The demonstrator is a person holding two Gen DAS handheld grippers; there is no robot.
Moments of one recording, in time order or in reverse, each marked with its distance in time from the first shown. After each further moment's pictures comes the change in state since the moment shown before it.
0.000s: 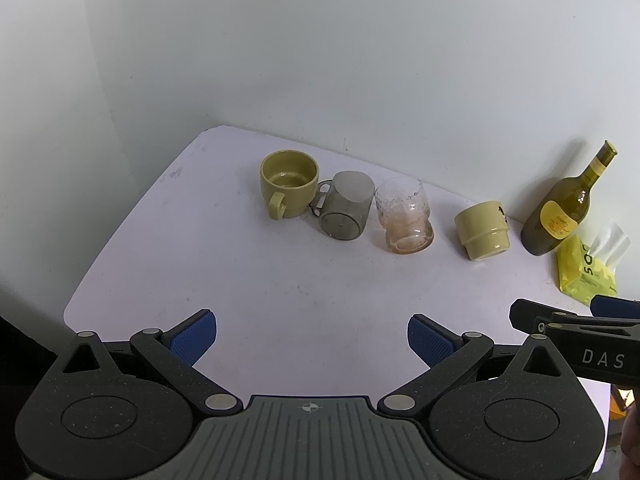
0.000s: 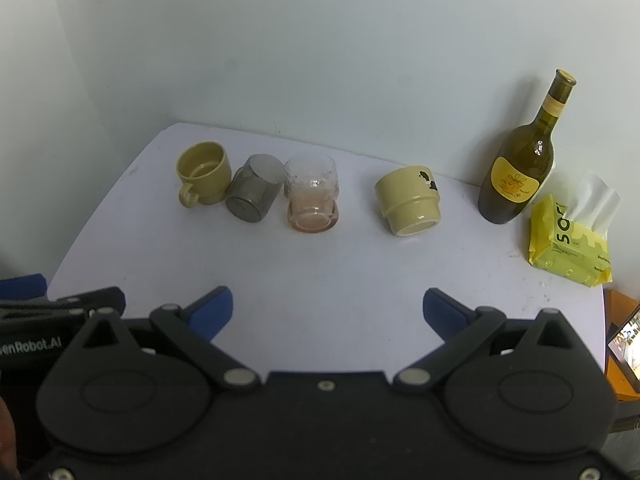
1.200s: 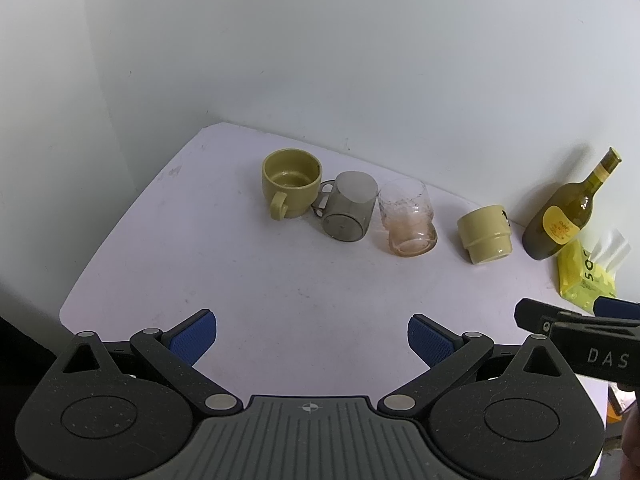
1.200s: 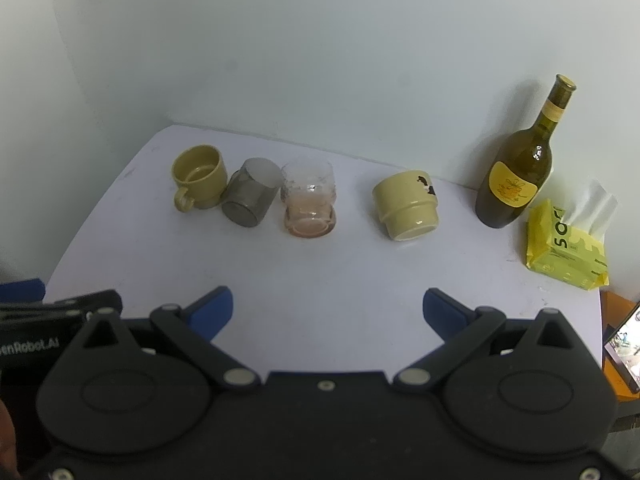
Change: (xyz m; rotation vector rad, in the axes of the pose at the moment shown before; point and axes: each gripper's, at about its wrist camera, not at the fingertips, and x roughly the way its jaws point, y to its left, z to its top) left arm 0.005 -0.001 0.003 -0.008 0.005 -0.009; right arm 0.003 -0.001 0.006 0.012 -0.004 -0.020
